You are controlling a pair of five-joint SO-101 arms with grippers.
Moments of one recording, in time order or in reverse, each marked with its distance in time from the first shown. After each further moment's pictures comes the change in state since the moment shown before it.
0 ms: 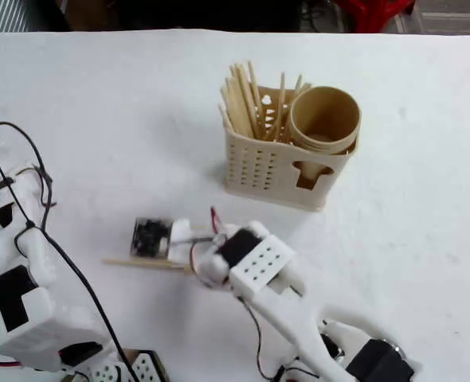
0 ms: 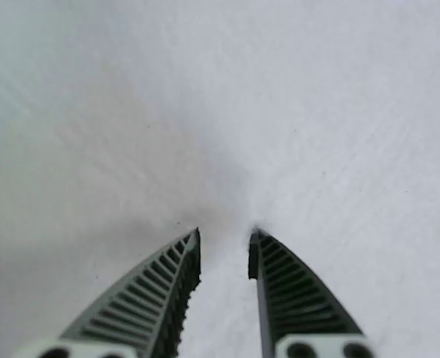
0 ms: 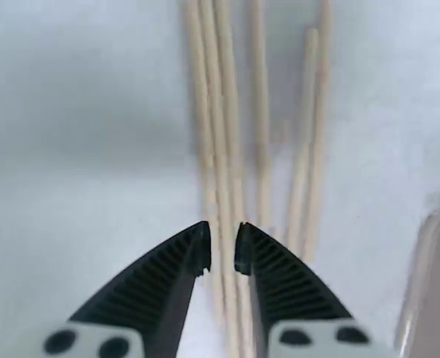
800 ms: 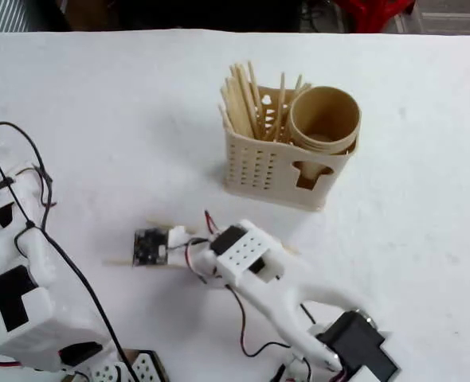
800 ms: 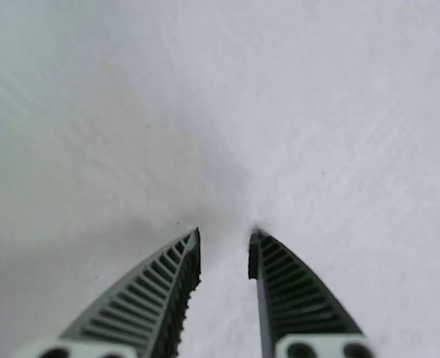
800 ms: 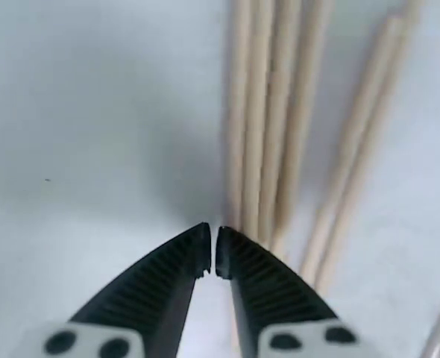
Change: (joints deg) left arm 0.0 0.0 0.0 0.0 0.0; right arm 2.2 12.9 -0.6 -7.9 6.2
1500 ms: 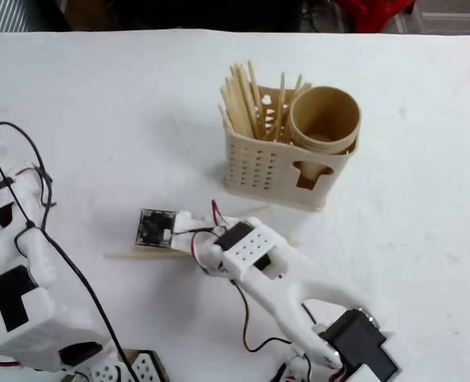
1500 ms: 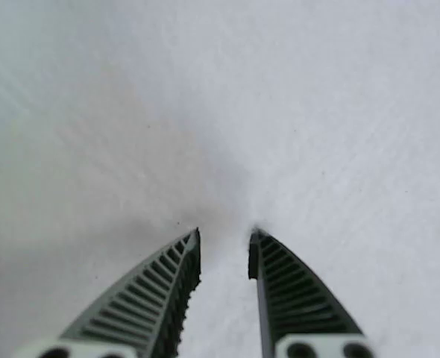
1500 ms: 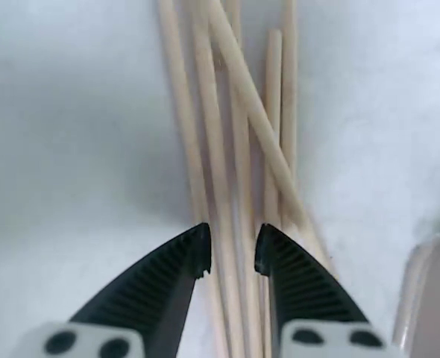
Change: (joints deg) left arm 0.0 0.0 0.0 0.0 0.0; right arm 2.5 0.1 1.3 -8.9 -4.0
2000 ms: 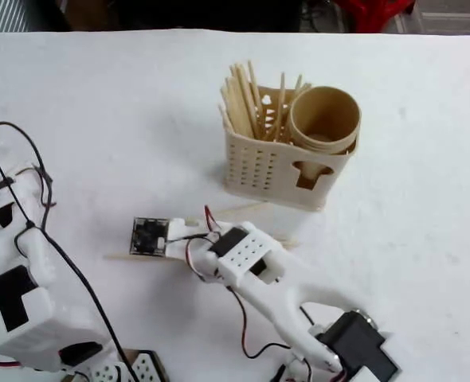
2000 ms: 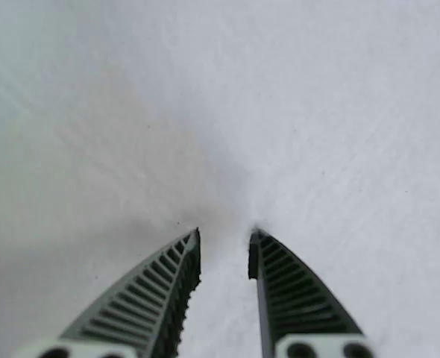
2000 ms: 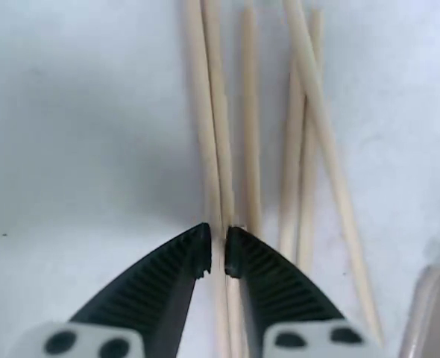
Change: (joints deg) left arm 0.0 0.0 0.0 0.0 0.0; right arm -2.6 -0.1 0.3 0.1 0.0
